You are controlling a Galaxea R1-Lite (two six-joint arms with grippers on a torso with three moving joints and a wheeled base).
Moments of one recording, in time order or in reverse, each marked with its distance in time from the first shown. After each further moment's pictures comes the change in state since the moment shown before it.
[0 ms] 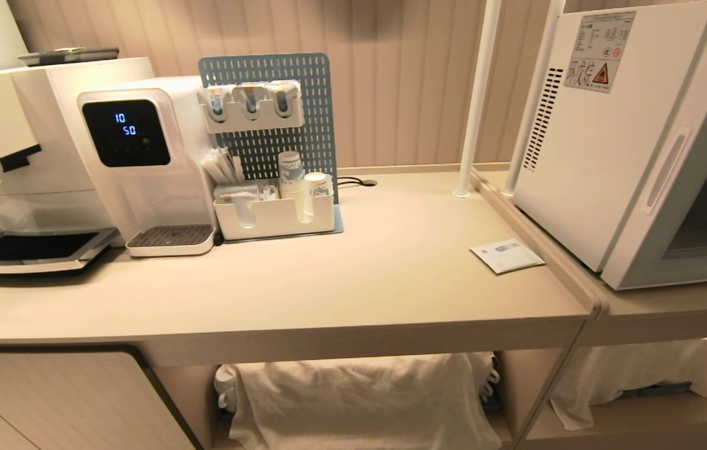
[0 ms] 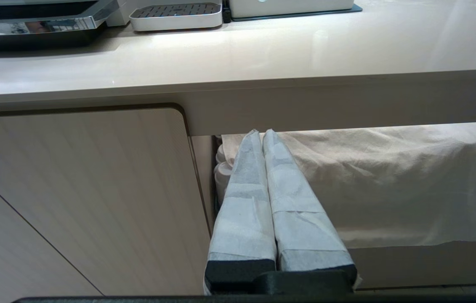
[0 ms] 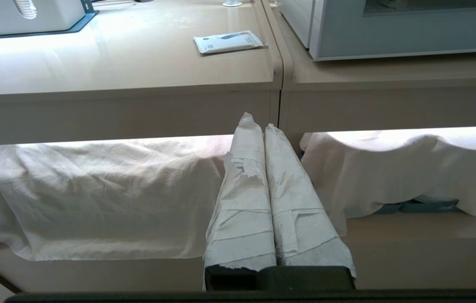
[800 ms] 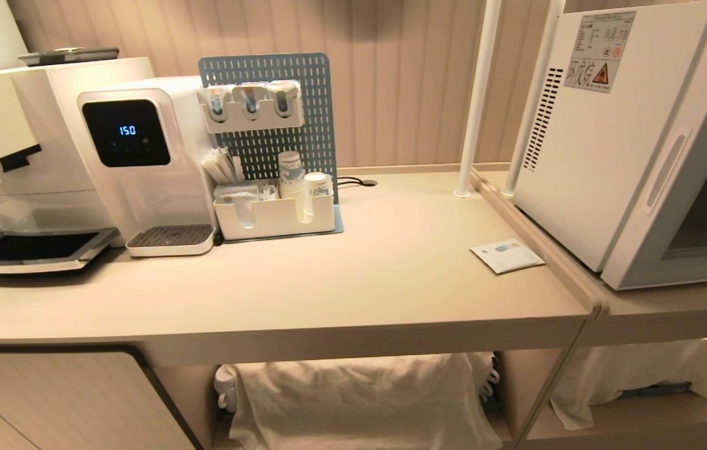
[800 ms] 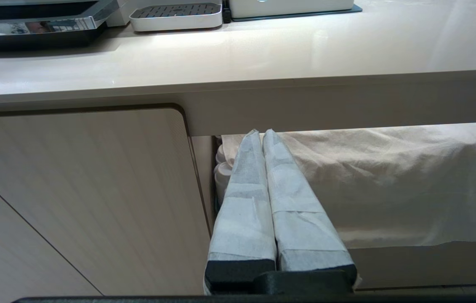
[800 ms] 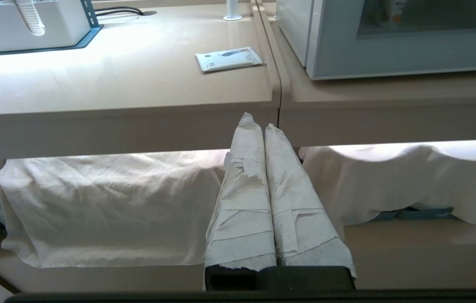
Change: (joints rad) left arm 0.000 0.000 0.000 -0.001 0.000 0.000; right arm 0.000 0.083 -0.122 0.036 -0.003 0.004
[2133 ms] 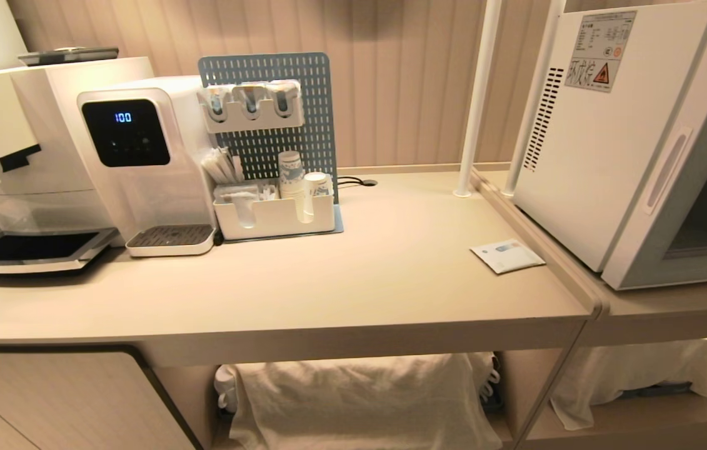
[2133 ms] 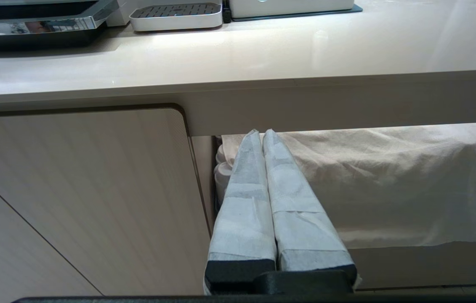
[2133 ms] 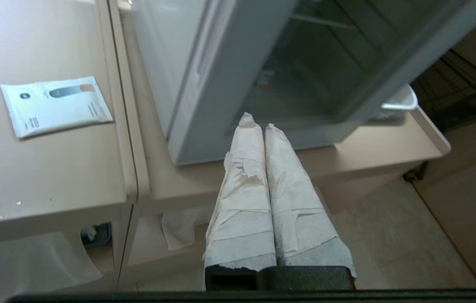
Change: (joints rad) left arm 0.000 0.000 0.000 0.000 0.000 -0.001; right arm 0.031 1.110 -0.780 -0.118 -0.437 -0.329
